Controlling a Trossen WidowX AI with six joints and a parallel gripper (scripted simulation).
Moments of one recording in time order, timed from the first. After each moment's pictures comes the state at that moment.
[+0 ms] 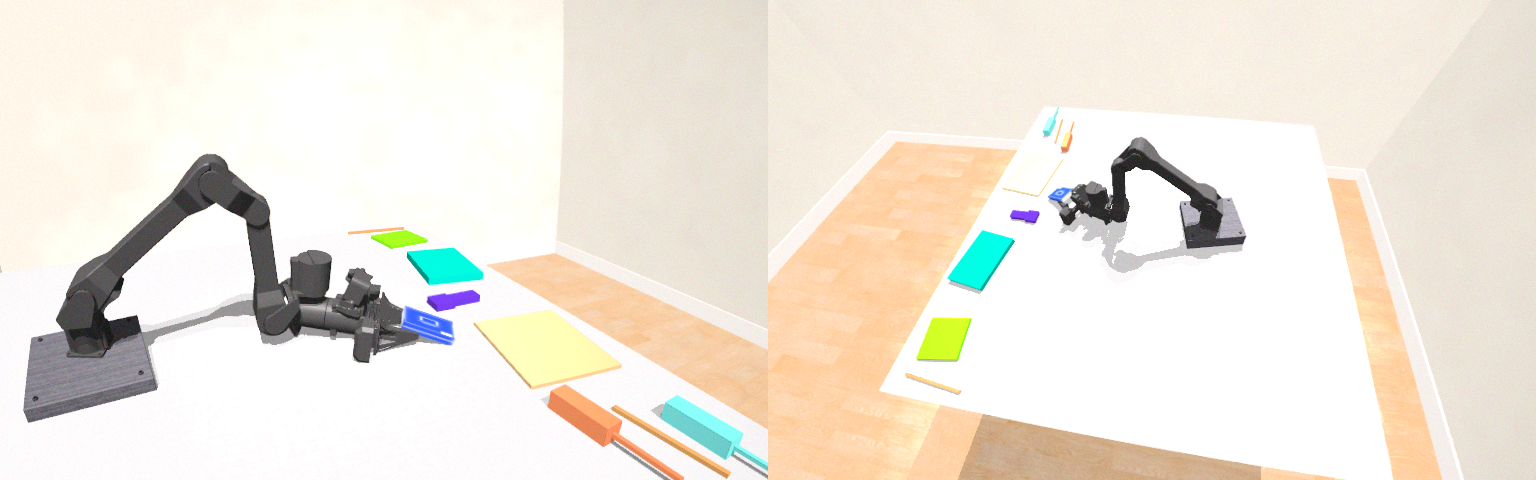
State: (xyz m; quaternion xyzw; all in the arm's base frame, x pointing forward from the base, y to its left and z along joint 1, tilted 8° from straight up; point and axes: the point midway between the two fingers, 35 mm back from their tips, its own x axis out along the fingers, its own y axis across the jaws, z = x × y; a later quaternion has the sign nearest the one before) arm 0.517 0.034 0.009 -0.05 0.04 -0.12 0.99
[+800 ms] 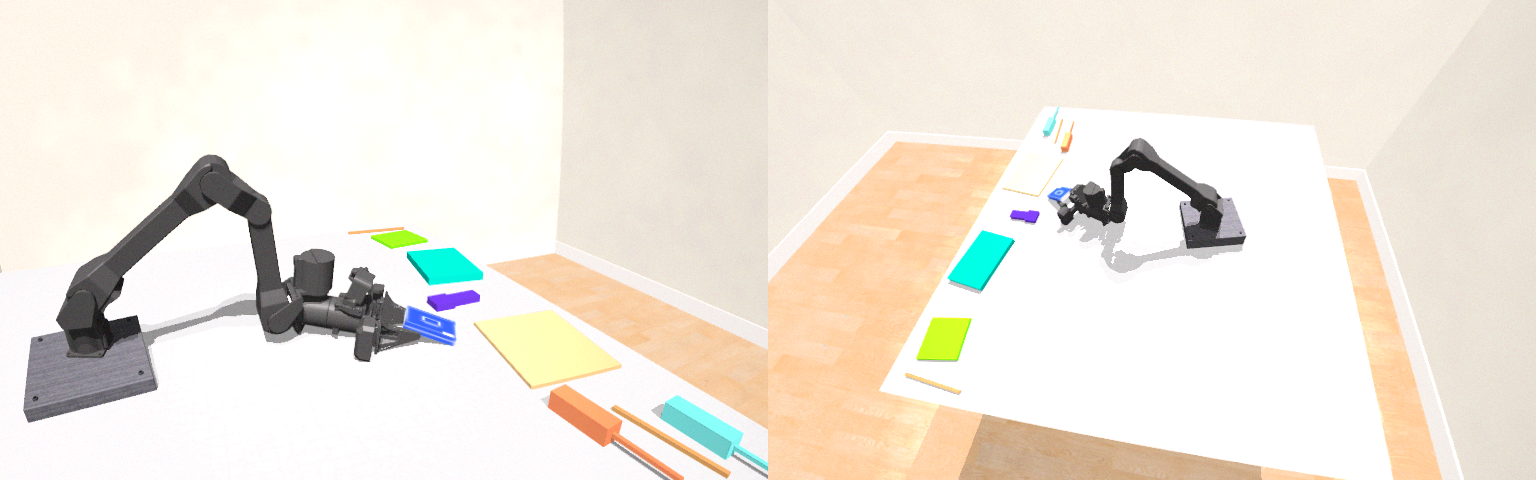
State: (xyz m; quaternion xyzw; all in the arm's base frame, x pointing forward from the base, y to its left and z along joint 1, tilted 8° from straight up) arm 0.521 0.035 0.009 -0.05 0.04 -0.14 0.99
